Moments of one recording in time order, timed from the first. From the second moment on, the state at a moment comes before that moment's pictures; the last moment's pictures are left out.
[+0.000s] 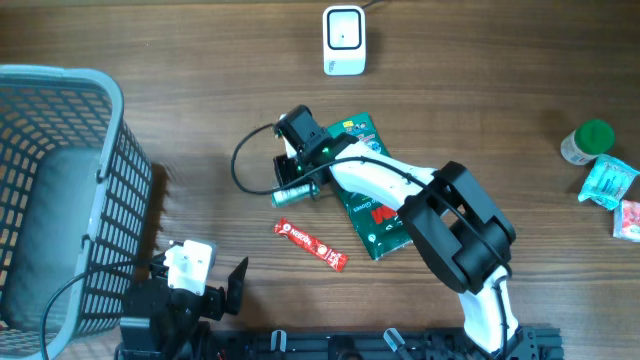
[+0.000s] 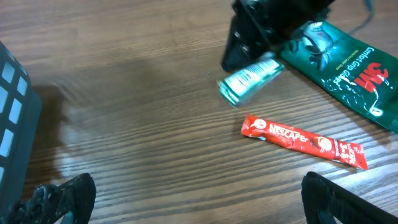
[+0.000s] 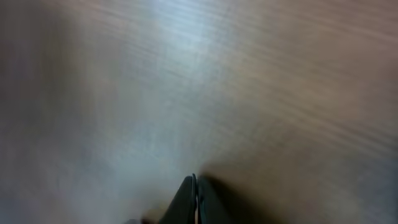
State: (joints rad) left arm -0.07 0.03 0.44 -1.04 0.17 0.09; right arm 0.74 2.12 1.38 -0.38 -0.26 0.39
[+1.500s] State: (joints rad) left arm -0.07 0.03 0.44 -1.04 0.17 0.09; right arm 0.73 1.91 1.19 -0.72 -0.14 0.60
